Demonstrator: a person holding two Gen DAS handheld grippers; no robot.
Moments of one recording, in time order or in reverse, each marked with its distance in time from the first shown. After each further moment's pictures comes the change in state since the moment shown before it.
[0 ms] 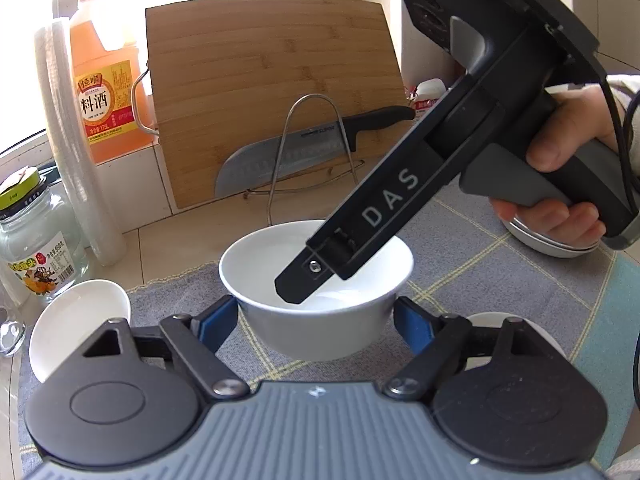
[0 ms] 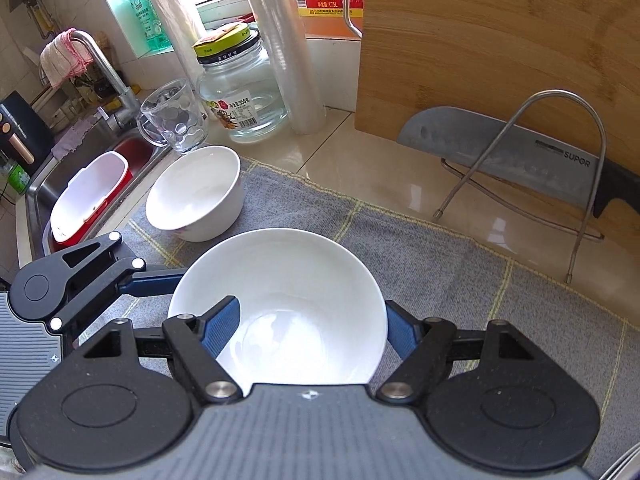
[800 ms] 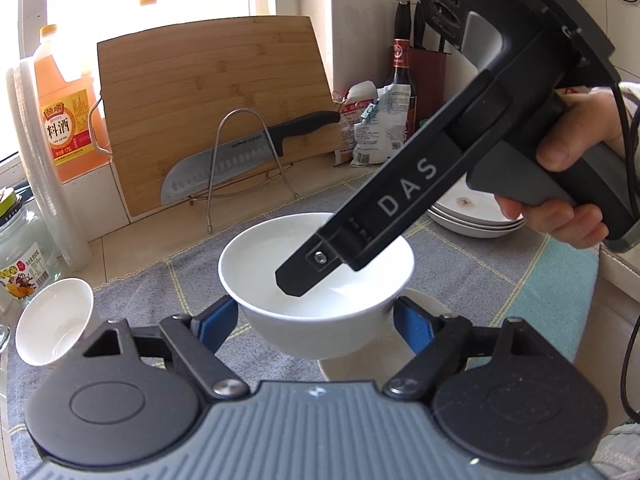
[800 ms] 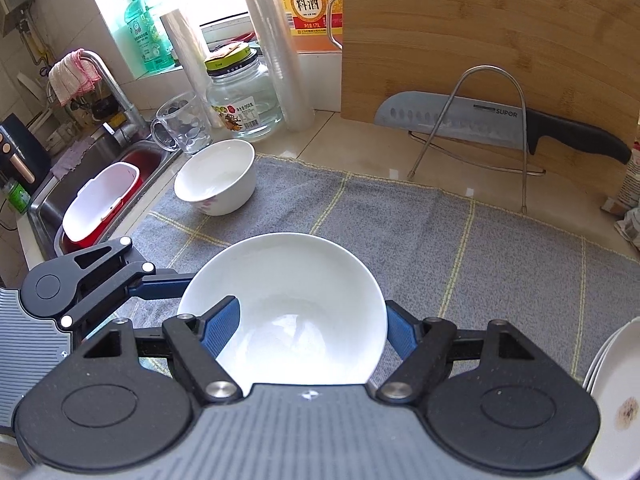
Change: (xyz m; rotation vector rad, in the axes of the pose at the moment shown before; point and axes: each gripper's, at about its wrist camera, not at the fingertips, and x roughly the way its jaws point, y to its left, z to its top) left arm -0.045 -0.044 -0.009 0.071 -0.007 -0.105; right arm -0.066 0.024 -0.066 0.084 -0.070 -0.060
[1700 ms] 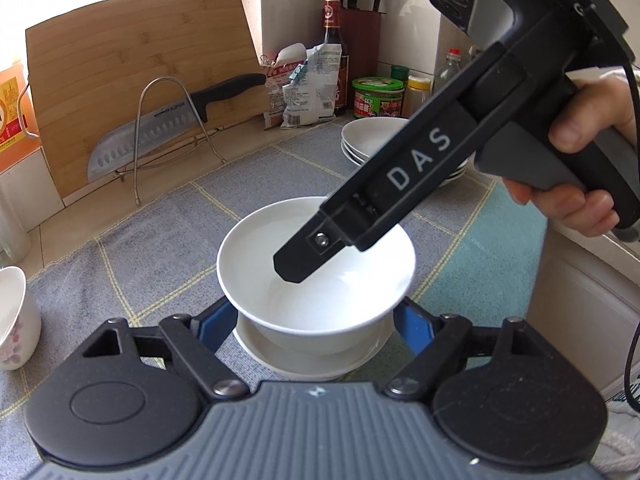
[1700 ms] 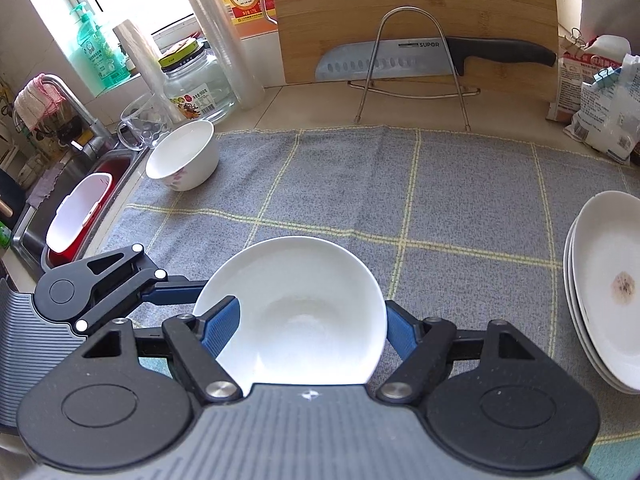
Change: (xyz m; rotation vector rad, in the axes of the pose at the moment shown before) left arm 0.015 -0.030 -0.016 0.073 0.098 -0.156; right arm -0.018 -0.011 -0.054 0.173 0.017 -0.055
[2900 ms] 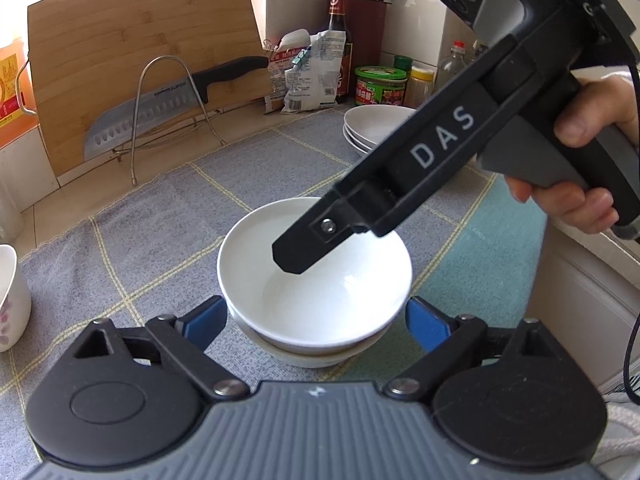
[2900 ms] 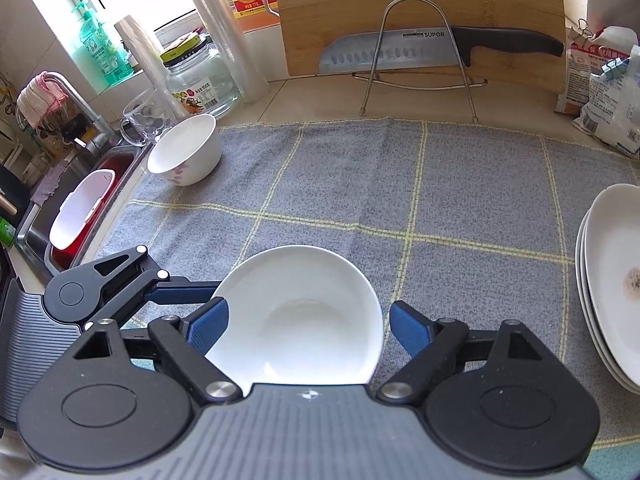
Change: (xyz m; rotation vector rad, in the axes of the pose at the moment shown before) left arm 0.006 0.005 -0.005 -0.031 0.026 -0.016; right arm 0.007 -0.001 -0.001 -0.016 0.005 0.015
